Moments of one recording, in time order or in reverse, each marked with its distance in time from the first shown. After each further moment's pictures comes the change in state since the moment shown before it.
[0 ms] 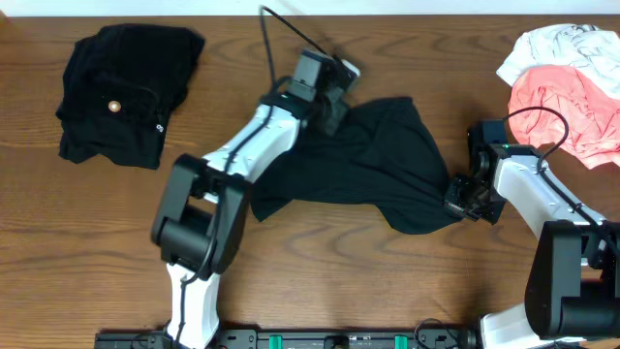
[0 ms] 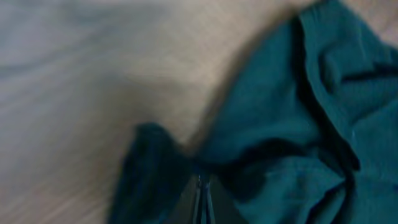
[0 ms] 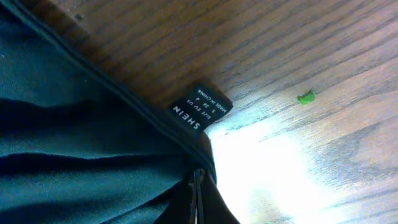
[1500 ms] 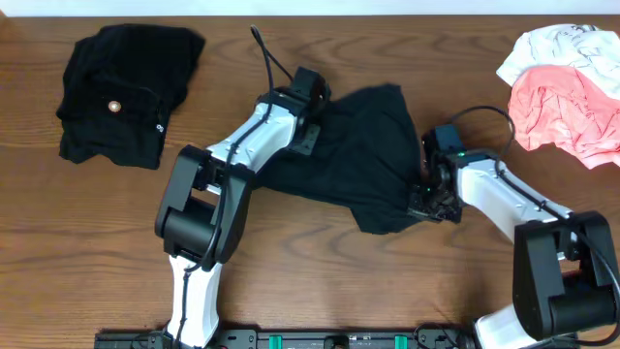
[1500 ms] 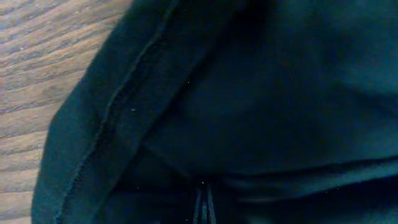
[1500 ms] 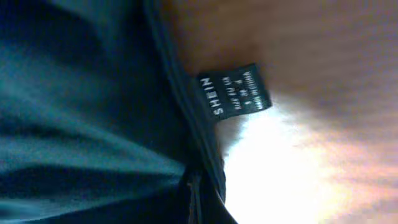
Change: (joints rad) left arm 0.043 0.046 0.011 -0.367 -0.306 -0.226; right arm 0.202 0.031 -0.038 0.074 -0.136 -0.019
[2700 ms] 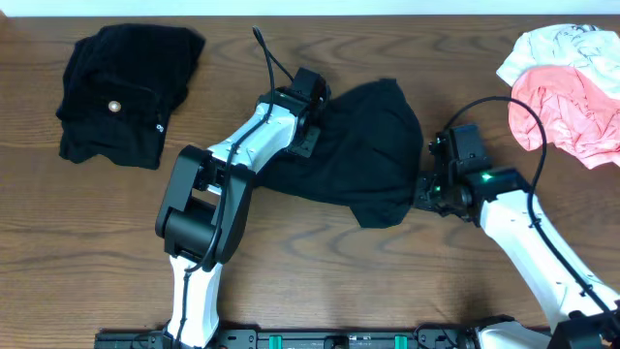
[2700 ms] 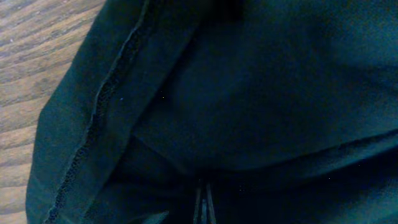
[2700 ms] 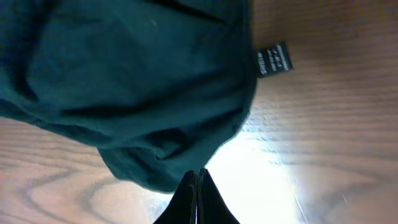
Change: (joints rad) left arm -0.009 0.000 0.003 -0.026 0.000 0.021; right arm 0.041 -0.325 -0.032 0.056 -0.042 -0.071
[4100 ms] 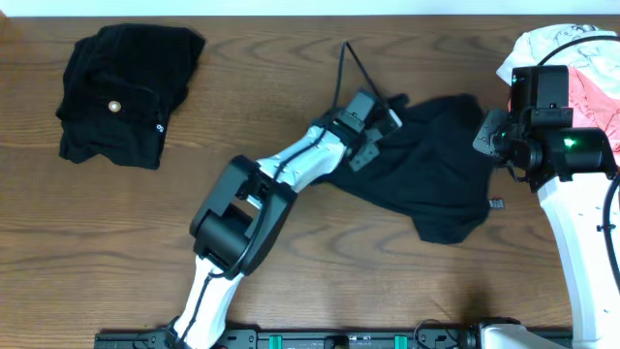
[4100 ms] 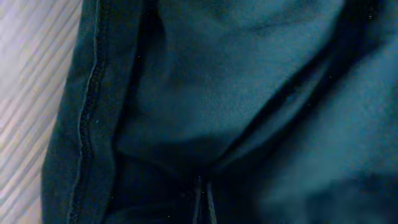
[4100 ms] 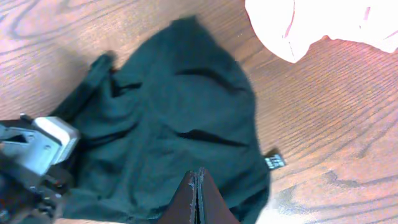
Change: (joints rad) left arm -0.212 0.058 0.007 0.296 0.145 0.353; right arm -0.188 -0.026 0.461 -0.283 0.291 0.055
